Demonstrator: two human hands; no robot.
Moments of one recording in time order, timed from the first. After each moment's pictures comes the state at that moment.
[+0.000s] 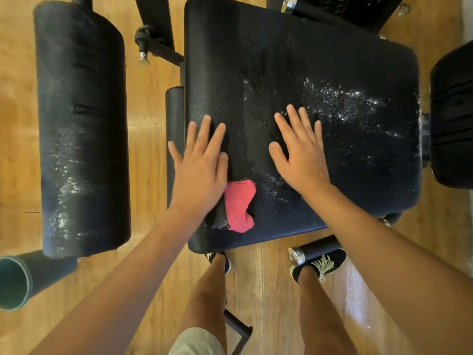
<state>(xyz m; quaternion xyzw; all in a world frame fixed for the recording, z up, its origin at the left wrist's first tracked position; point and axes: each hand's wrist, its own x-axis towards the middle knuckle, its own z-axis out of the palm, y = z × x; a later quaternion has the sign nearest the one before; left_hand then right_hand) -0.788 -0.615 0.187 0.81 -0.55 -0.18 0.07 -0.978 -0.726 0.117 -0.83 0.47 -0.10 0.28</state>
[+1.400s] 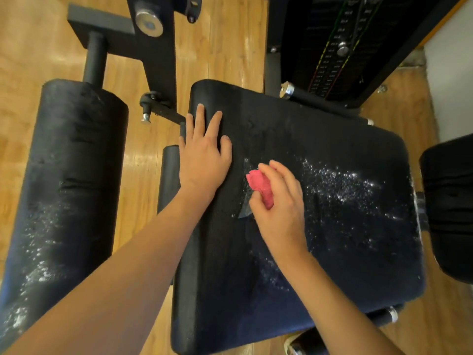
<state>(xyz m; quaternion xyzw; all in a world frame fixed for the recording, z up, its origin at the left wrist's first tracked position) -0.726 -0.780 0.143 0.85 -0.49 -0.11 0.17 -0.909 -0.745 0.170 -0.70 0.54 -0.27 0.39</state>
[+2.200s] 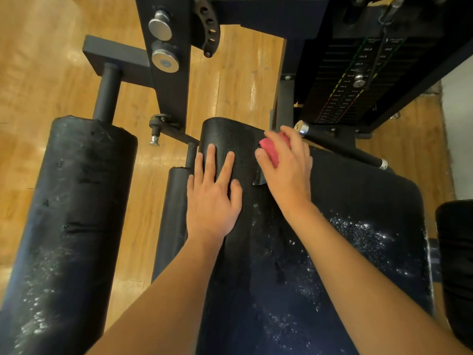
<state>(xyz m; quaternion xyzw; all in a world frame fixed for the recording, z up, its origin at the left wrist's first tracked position) -0.725 -0.782 0.136 0.86 -0.48 -0.10 0.14 -0.839 -0.903 0.144 -0.77 0.52 -0.21 0.32</state>
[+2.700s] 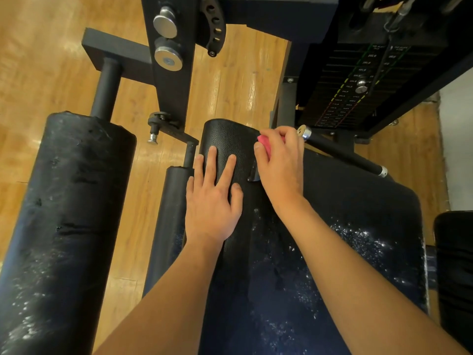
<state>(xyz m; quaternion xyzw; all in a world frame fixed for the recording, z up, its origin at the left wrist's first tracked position) -0.725 -0.782 0.134 0.86 -0.48 -0.10 0.15 -0.815 -0.913 0.148 -0.78 0.51 -0.24 0.28</state>
